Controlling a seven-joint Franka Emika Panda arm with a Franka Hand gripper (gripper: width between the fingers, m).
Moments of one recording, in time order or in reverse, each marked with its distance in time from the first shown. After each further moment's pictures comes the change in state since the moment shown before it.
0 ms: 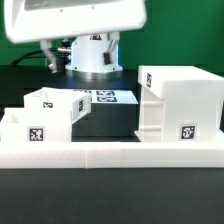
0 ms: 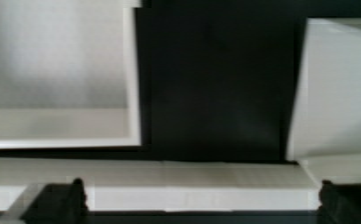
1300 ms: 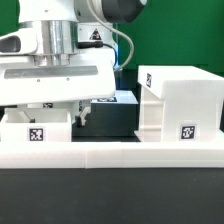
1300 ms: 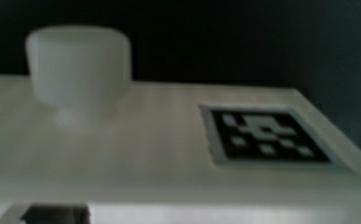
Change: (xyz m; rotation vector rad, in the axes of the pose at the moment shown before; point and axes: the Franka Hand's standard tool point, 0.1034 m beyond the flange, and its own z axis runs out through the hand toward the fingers) arm -0.036 0.038 0.089 -0.094 -0.016 0.007
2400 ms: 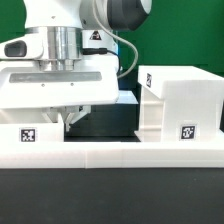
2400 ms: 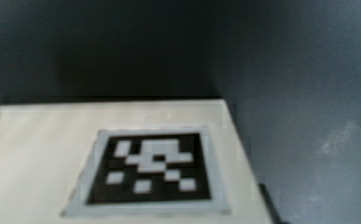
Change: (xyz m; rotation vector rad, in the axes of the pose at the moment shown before) arm 0.001 -0.006 0.005 -0.017 0.015 -0.002
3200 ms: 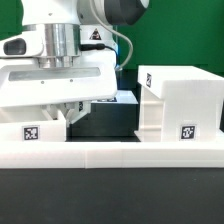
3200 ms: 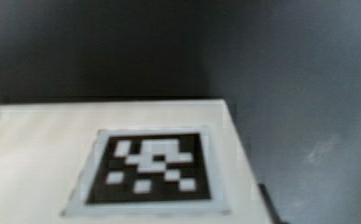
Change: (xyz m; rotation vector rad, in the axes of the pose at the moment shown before) arm -0.007 -0.001 -0.010 0.032 -0.028 -0.085
